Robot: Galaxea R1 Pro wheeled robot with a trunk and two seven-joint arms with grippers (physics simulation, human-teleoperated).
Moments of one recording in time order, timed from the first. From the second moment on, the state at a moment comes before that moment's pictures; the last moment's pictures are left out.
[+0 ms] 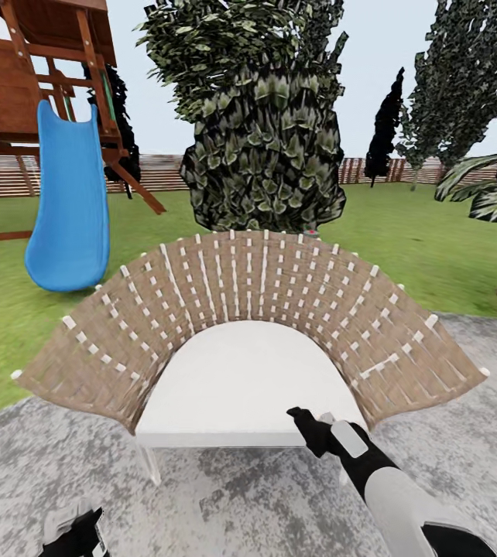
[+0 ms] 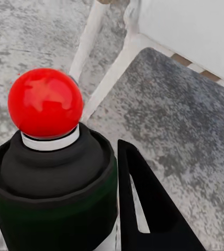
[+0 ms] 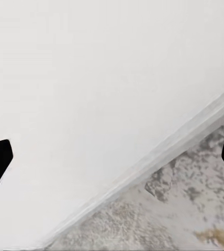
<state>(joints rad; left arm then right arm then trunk) -0.05 0.19 0.23 -0.88 0.46 0.06 -0.45 -0.74 0.08 -0.15 -0.35 -0.88 0.39 -0.10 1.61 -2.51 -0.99</state>
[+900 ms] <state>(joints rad) -0.05 0.19 0.23 -0.88 0.46 0.02 -0.44 -0.74 0.08 -0.15 -0.35 -0.88 0.37 -0.09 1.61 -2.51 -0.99</state>
